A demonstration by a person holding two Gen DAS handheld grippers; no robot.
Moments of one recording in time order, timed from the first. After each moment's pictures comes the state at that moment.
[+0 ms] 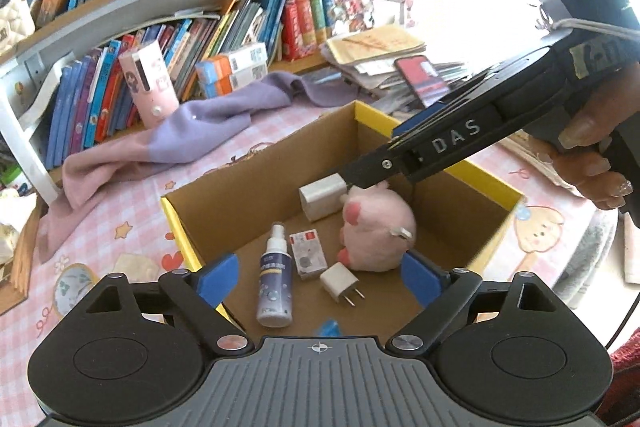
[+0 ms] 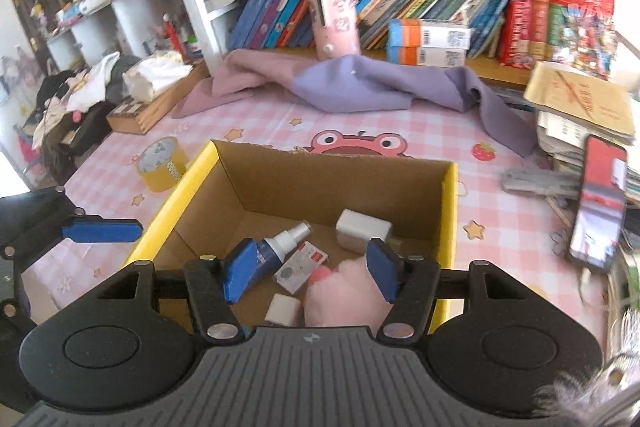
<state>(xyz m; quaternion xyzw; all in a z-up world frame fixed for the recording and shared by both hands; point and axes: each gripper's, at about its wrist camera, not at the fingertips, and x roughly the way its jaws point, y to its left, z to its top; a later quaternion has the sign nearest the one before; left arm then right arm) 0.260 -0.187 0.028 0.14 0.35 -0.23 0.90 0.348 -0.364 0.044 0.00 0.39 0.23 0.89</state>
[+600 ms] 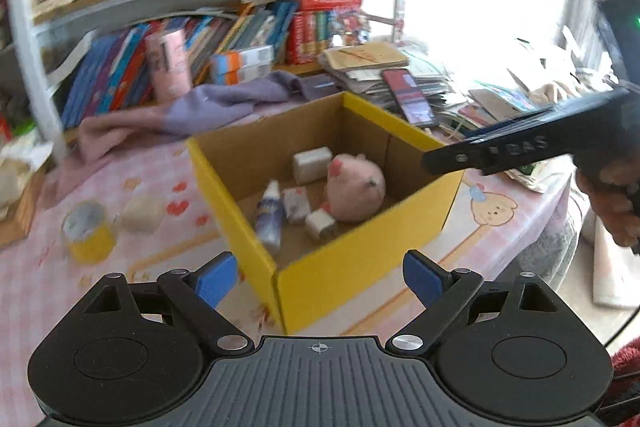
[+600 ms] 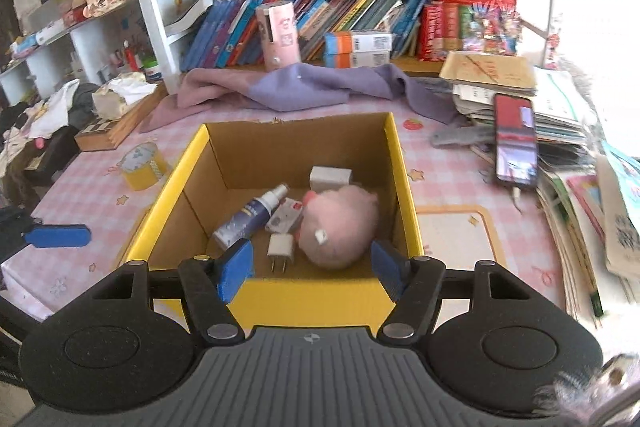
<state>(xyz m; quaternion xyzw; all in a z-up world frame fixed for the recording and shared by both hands) 0.176 -0.122 0.027 0.07 0.34 -0.23 0.91 0.217 -0.357 0.046 0.02 0.35 0.11 0.93</state>
